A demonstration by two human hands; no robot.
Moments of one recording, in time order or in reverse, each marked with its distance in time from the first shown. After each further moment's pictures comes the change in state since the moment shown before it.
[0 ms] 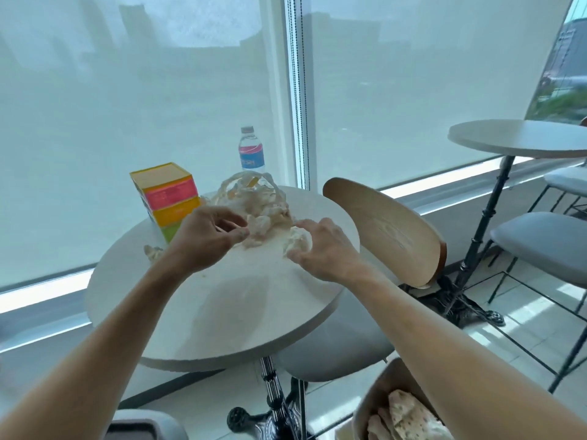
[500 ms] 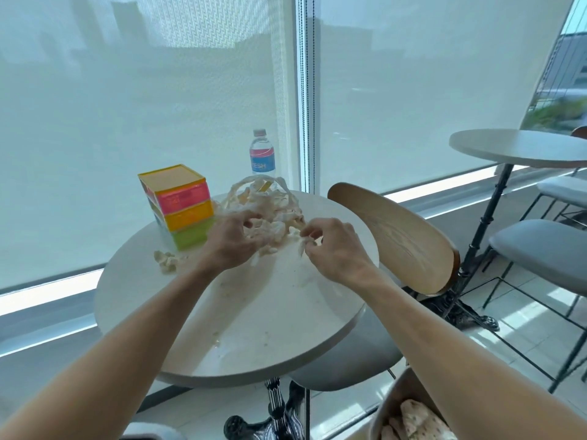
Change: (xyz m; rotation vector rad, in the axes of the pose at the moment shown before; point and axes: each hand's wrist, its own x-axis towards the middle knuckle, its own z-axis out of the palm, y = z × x) left_hand 0.053 -0.050 0.025 0.170 -0.002 0.091; right_hand 0.006 -0.029 0.005 0.134 0.206 -0.007
